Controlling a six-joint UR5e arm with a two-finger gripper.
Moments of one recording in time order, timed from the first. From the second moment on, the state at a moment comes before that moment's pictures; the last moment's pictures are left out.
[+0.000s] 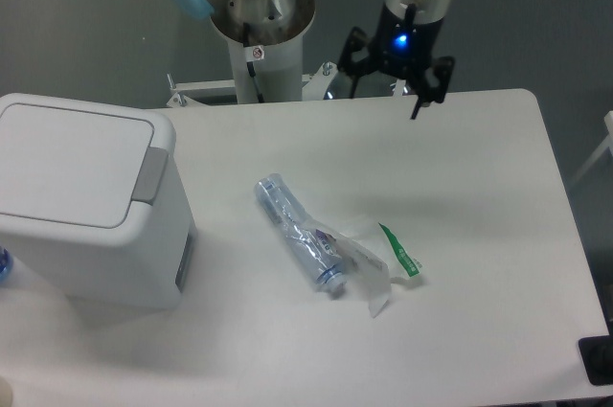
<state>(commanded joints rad) 2.69 -1.53 -1.72 -1.40 1.22 0.93</state>
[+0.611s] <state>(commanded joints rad) 2.54 -1.65 -1.54 -1.40 1.04 0.68</state>
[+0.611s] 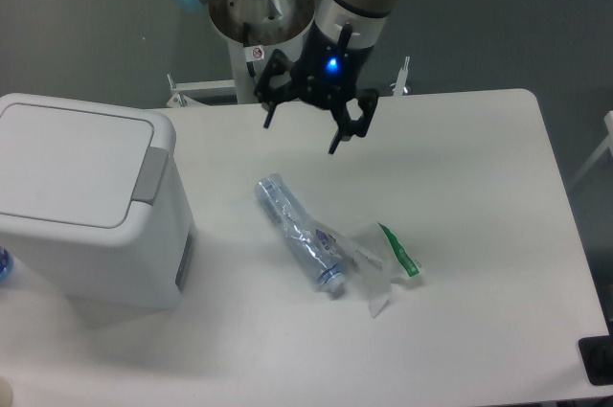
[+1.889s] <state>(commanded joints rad) 2.36 -1.72 -1.51 -1.35 1.04 0.38</state>
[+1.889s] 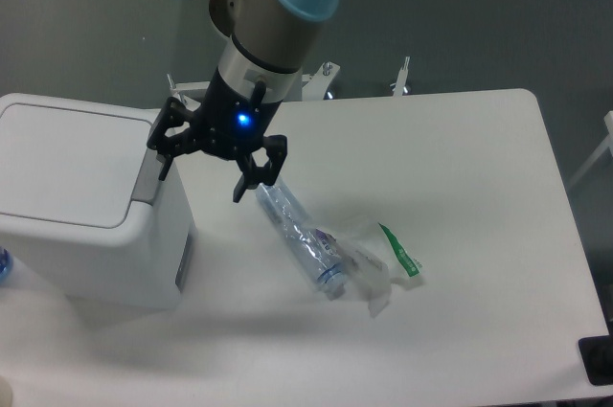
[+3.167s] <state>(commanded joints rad) 2.34 -1.74 -1.47 -1.34 1.06 0.38</state>
